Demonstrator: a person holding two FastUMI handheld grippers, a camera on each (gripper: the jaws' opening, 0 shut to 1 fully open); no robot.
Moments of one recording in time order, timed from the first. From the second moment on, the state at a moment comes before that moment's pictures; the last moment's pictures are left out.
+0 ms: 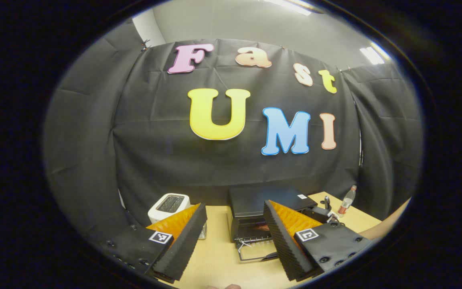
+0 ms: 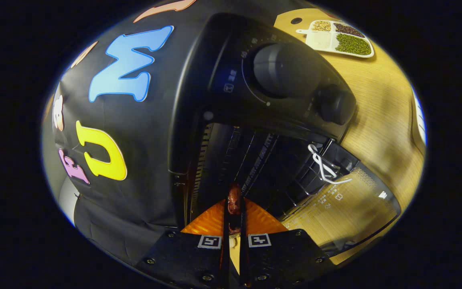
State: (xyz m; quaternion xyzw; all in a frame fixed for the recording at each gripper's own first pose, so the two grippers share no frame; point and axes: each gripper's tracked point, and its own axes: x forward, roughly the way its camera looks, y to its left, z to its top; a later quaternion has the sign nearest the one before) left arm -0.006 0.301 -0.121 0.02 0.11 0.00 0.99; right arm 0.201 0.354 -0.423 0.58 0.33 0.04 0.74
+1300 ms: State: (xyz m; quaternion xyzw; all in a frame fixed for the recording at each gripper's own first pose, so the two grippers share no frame) left arm 0.052 0.224 -0.109 0.01 0.07 -0.04 1.00; right arm 0.125 0.215 -0.266 0.10 0.18 -0.02 0.98
